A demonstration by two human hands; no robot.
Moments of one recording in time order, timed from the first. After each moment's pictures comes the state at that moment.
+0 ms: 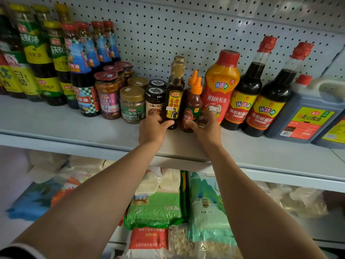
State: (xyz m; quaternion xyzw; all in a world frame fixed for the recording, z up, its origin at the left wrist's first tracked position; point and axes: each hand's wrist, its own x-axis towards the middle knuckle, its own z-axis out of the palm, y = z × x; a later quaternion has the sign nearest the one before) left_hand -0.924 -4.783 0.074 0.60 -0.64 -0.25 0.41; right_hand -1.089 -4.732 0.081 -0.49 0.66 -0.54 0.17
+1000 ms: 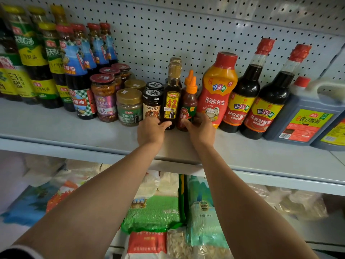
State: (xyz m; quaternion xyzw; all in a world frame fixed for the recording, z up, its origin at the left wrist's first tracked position) left_hand -0.932 -4.786 0.077 0.63 -0.63 -0.23 0.39; right_hand -1.076 -4.743 0.083 -0.47 0.72 -0.50 0.12
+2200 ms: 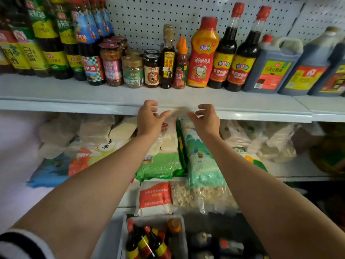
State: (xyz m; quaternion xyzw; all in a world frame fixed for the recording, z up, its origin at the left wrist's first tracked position) left_hand -0.864 -4.643 0.041 0.52 -0.65 -0.33 0.45; right_hand -1.028 -4.575 0.049 -0.41 0.75 -0.50 0.13
